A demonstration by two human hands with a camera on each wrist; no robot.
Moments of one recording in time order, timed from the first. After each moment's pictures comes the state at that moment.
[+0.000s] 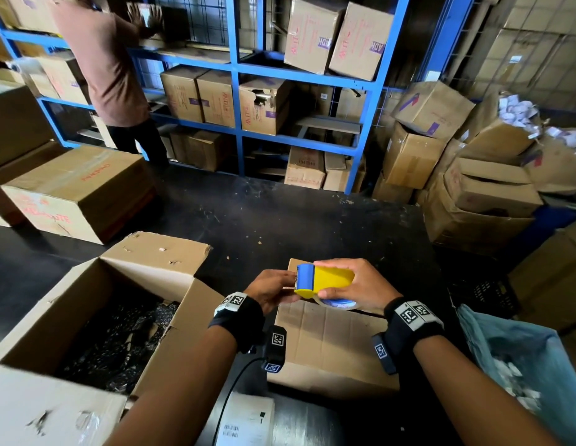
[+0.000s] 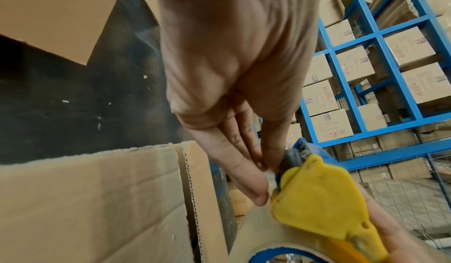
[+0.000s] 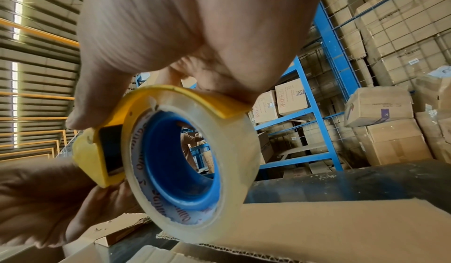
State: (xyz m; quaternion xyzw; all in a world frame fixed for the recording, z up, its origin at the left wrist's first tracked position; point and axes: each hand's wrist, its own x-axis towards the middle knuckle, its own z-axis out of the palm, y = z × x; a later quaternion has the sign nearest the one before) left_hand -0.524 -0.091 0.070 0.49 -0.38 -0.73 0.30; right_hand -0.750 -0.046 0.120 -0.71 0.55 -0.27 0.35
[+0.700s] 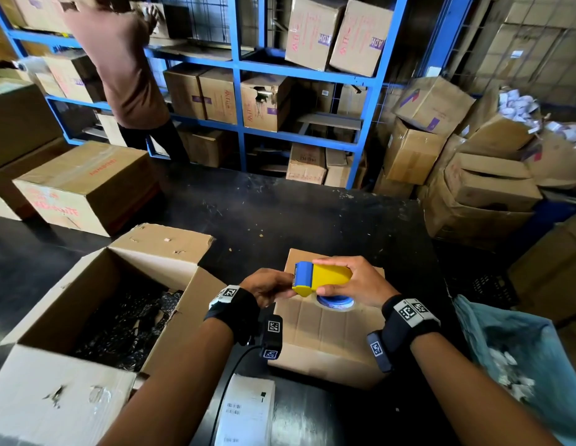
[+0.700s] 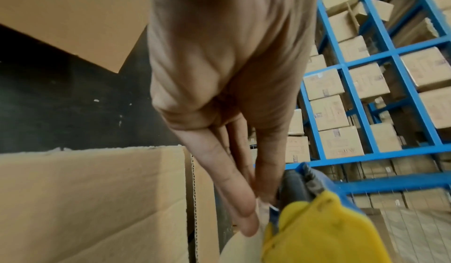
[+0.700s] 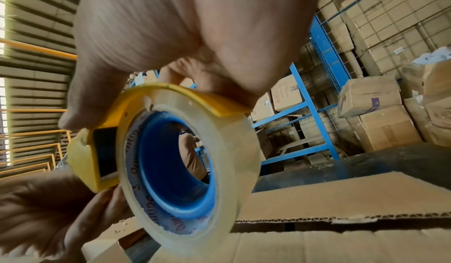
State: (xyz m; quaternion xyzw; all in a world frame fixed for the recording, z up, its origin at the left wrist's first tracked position) left_hand -0.513 -0.068 0.078 0.51 -0.32 -0.75 0.26; right_hand -0.747 -0.017 0.118 -0.70 0.54 -0.27 0.38
